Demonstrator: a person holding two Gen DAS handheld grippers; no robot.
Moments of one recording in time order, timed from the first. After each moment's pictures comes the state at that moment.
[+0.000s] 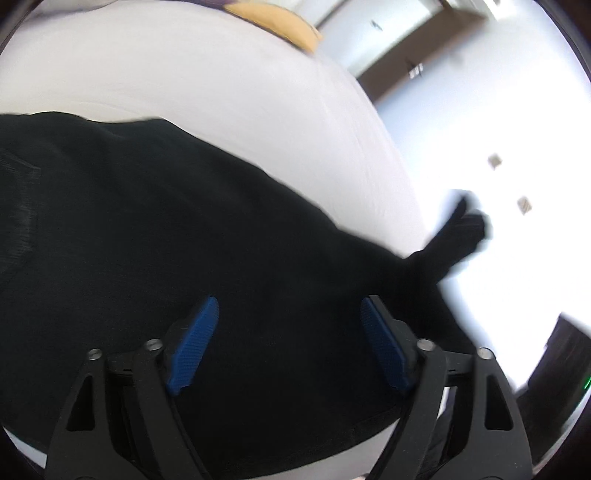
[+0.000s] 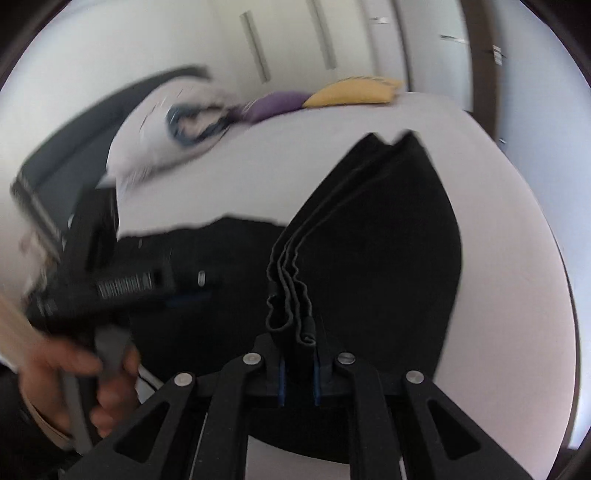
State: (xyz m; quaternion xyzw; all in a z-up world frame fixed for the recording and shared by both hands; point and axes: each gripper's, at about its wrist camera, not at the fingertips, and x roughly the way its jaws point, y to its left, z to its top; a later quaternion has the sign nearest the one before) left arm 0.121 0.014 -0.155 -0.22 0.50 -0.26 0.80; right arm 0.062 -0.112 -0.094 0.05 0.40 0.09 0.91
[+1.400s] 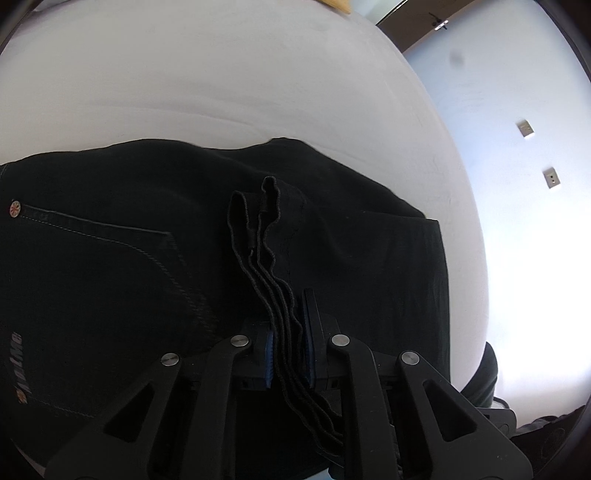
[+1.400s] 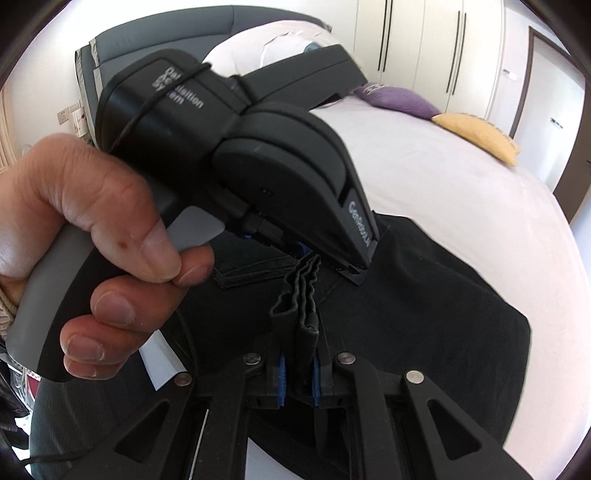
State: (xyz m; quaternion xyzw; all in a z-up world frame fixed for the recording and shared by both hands) left arm 0.192 0.124 -0.164 -0.12 0.60 -0.25 0.75; right arm 0.119 0.081 -0.128 -0.12 0.40 0.20 0.88
